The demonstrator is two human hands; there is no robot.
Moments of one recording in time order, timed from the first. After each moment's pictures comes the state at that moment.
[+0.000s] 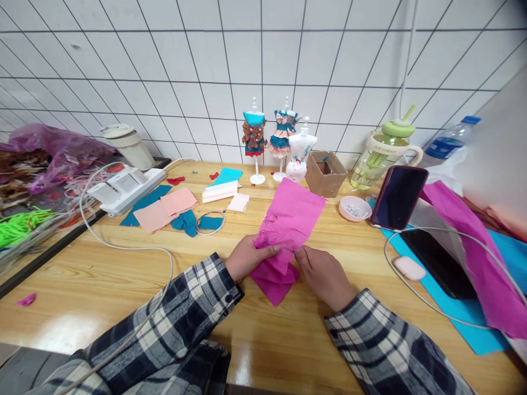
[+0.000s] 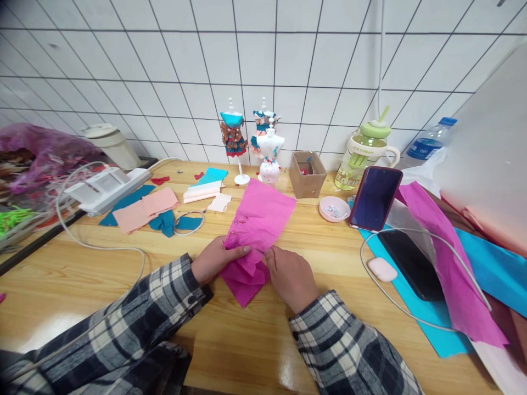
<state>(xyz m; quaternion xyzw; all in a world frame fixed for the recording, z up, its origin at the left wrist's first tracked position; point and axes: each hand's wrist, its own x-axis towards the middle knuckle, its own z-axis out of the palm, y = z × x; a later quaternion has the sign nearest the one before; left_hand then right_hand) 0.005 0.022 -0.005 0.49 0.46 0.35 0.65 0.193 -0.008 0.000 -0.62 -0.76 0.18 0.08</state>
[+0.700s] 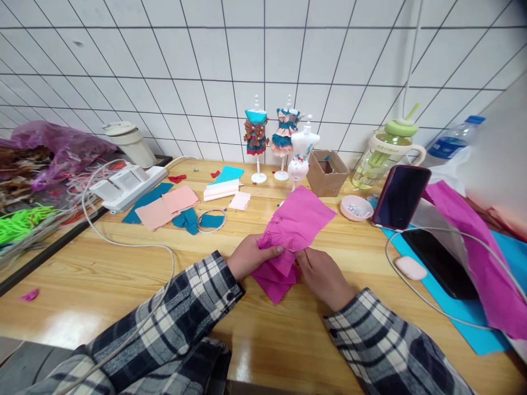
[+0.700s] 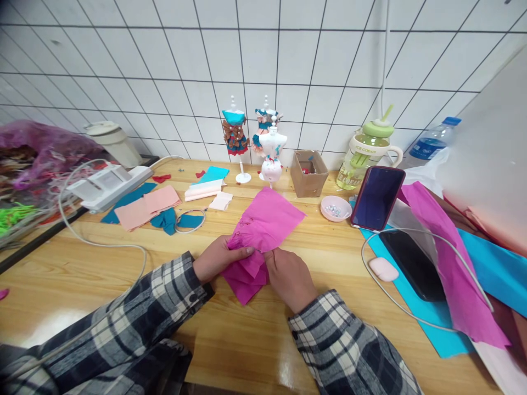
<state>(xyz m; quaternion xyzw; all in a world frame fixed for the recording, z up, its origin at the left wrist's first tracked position) 0.004 0.021 -0.008 0.52 0.45 0.33 0.65 0.190 -0.008 -0.002 -0.60 -0.77 0.20 0.11</state>
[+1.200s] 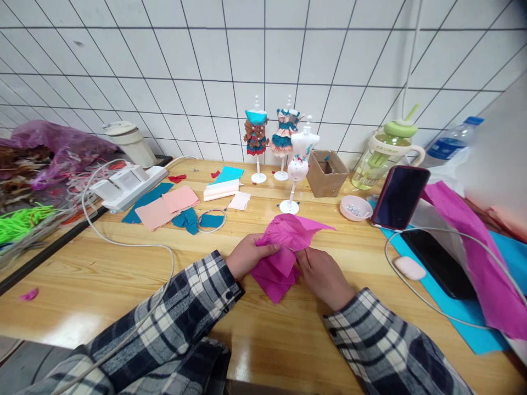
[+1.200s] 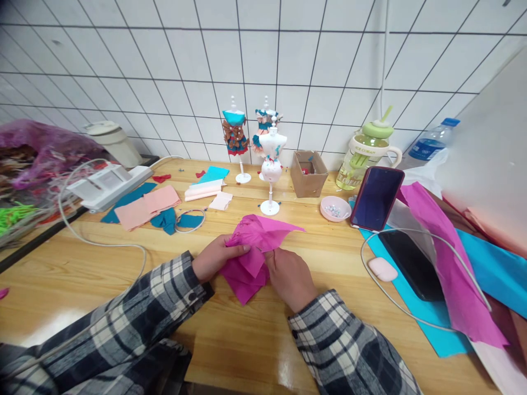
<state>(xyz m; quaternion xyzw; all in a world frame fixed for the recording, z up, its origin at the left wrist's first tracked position) 0.004 0.020 -0.005 0.45 0.43 0.35 0.70 0.189 -0.008 0.001 -0.61 -0.76 0.20 0.08</state>
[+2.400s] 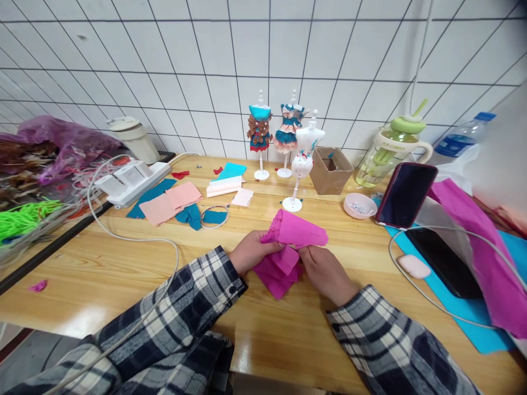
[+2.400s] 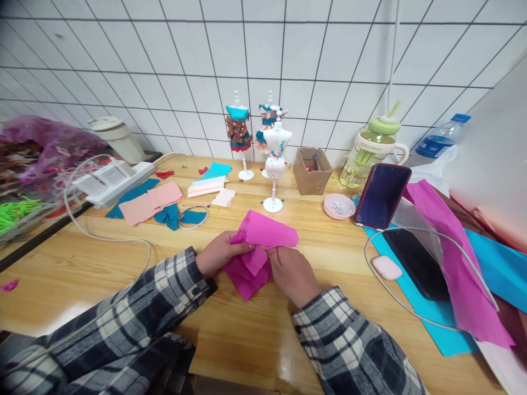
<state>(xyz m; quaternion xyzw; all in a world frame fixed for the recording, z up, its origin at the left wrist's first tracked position) 0.007 0.020 -0.005 0.46 0.43 0.34 0.69 0.191 -0.006 -0.007 -0.60 -0.77 0.22 0.12</state>
